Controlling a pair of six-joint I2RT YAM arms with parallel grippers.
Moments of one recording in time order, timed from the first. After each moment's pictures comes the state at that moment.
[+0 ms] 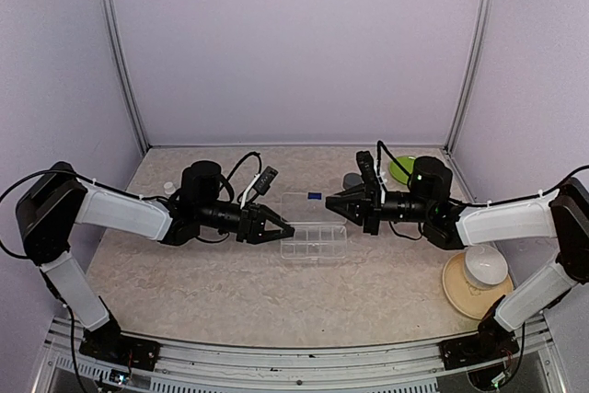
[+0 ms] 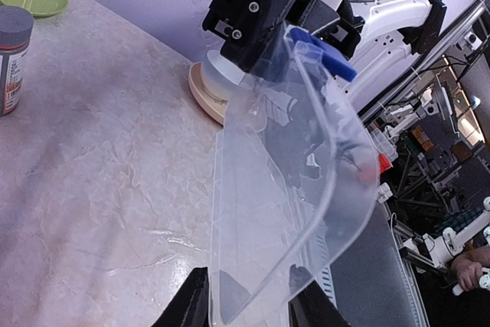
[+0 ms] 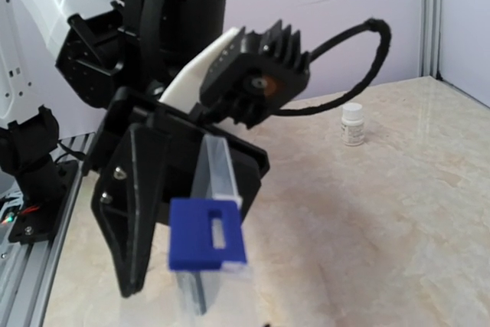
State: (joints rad) left arm -0.71 1.69 0.81 0.62 0.96 -0.43; right arm 0.66 1.46 0.67 0.73 -0.74 0.05
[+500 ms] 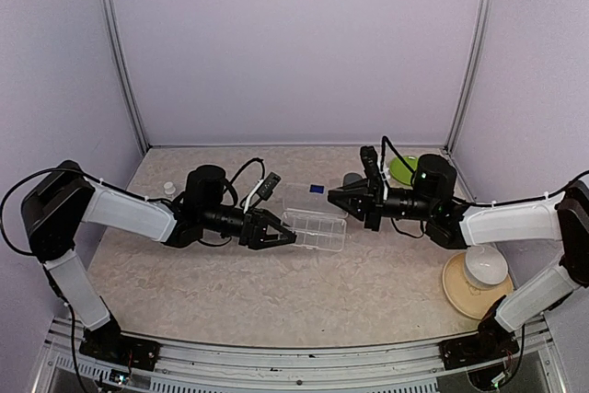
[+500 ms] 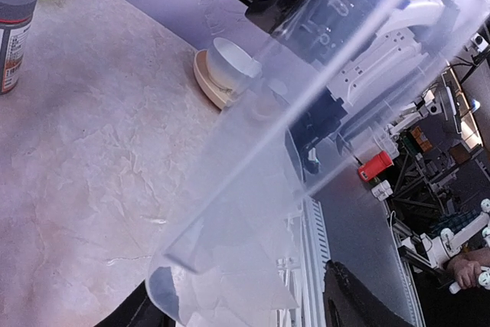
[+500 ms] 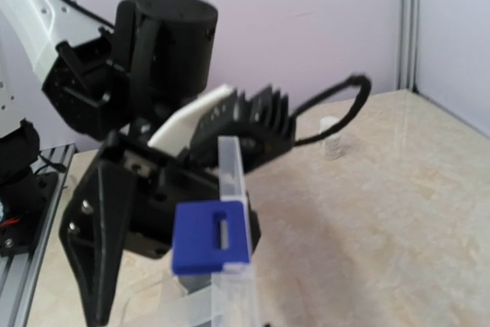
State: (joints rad) left arm -0.72 1.72 0.81 0.61 0.96 -0.43; right arm 0.66 1.44 0.67 0.73 -0.69 0.04
